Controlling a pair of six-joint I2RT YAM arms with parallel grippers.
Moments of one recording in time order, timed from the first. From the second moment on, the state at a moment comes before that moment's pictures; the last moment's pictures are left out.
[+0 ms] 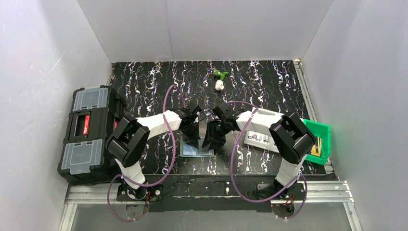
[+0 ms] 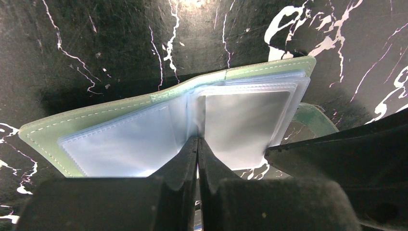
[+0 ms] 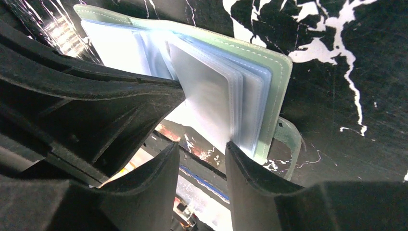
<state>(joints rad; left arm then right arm) -0.69 1.75 1.05 -0.63 0.17 -0.71 0.76 1.77 1.04 -0.40 -0.50 0.90</state>
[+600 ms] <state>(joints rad) -0.69 1.75 1.05 -0.63 0.18 -0.71 0.76 1.78 1.03 -0.39 -0.51 0.90</state>
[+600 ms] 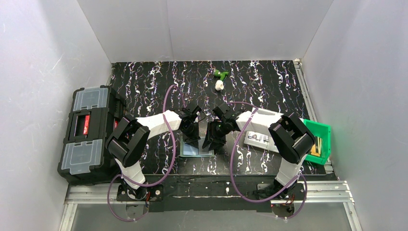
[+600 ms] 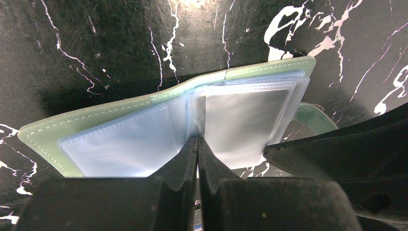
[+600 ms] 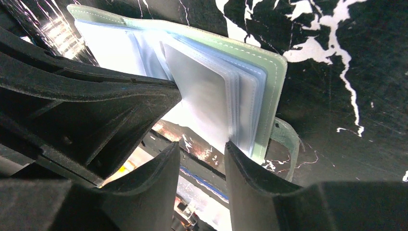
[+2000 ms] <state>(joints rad) -0.69 1.75 1.05 -0.62 0.19 -0.68 0.77 1.79 1.04 -0.43 -0.49 0.88</state>
